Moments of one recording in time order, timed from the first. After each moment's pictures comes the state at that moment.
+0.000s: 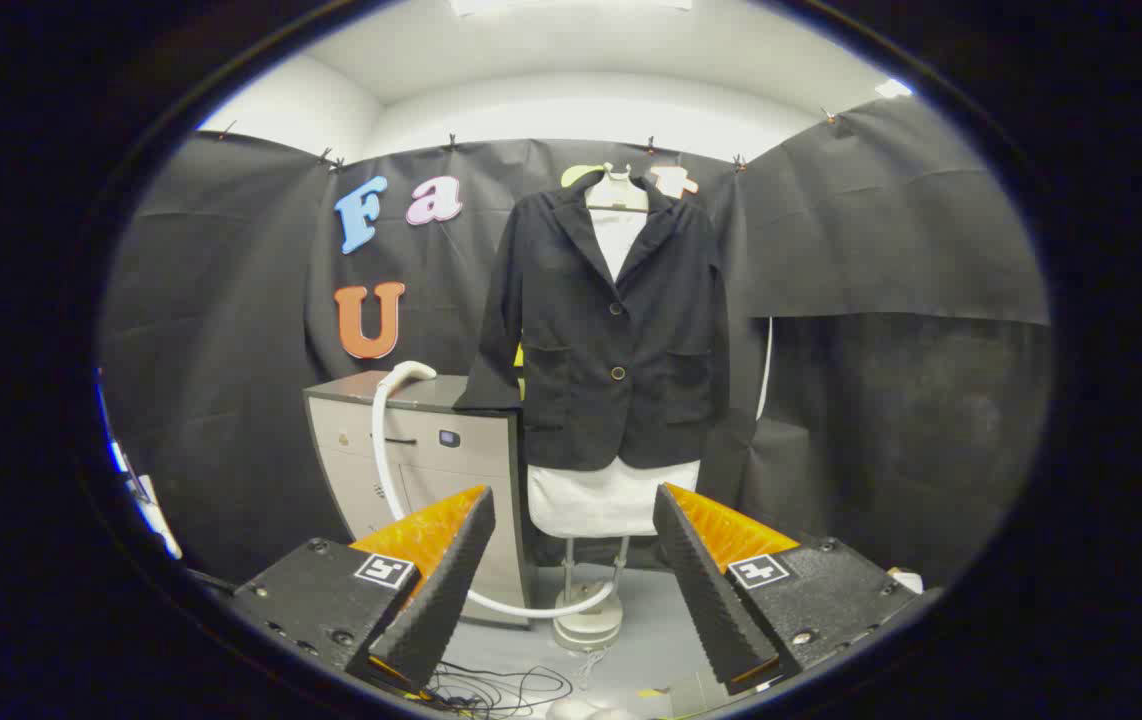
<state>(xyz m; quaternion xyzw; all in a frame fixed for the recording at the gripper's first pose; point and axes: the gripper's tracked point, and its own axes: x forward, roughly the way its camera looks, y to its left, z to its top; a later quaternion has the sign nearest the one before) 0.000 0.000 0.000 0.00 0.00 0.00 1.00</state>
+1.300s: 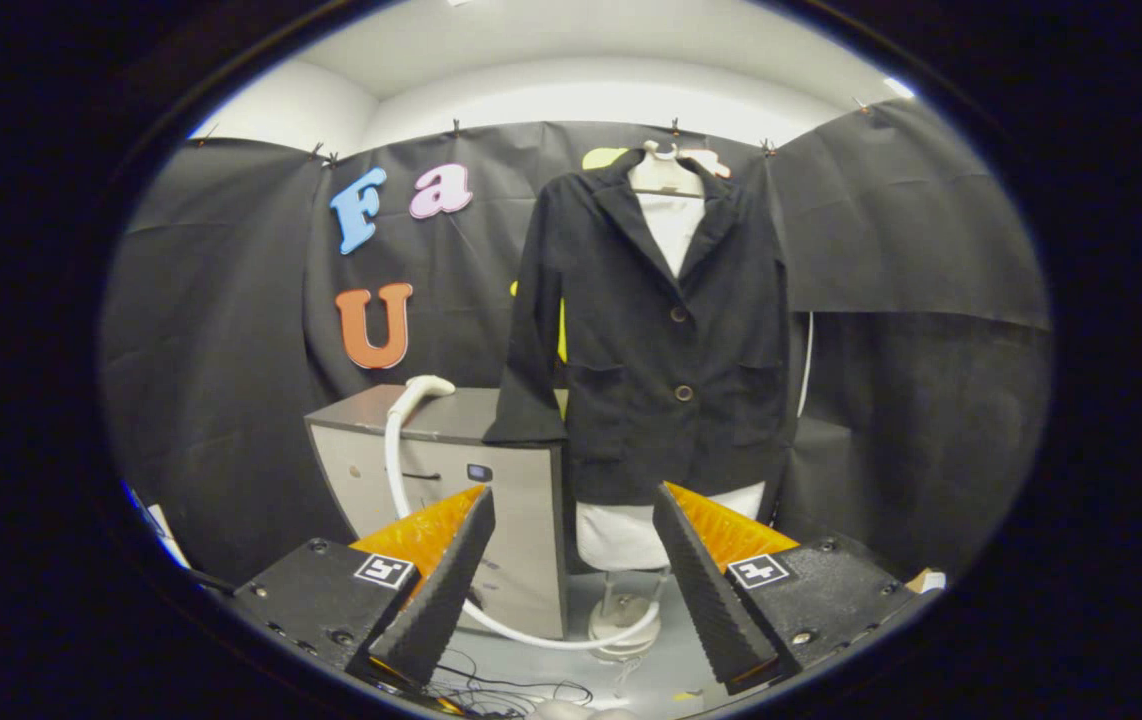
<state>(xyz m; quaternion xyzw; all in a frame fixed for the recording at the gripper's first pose) 0.126 0.102 0.063 0.02 0.02 0.04 1.00</state>
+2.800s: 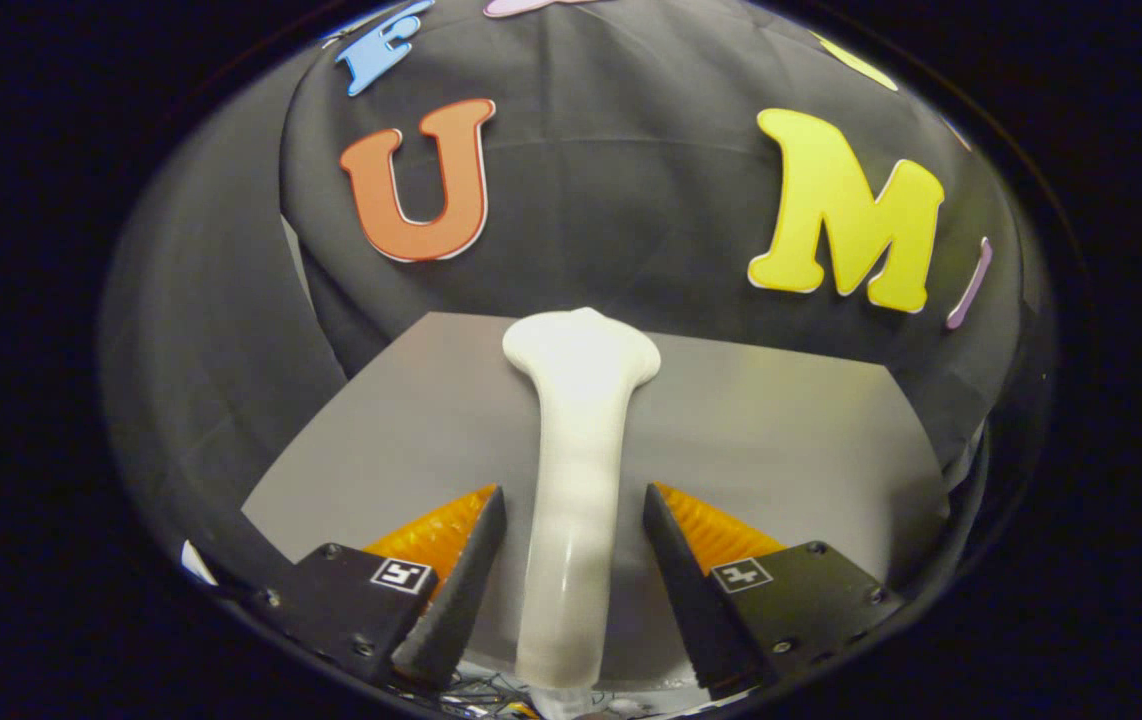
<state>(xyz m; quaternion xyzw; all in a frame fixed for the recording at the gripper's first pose) 0.528 0.435 0.030 -0.03 0.26 0.11 0.96</state>
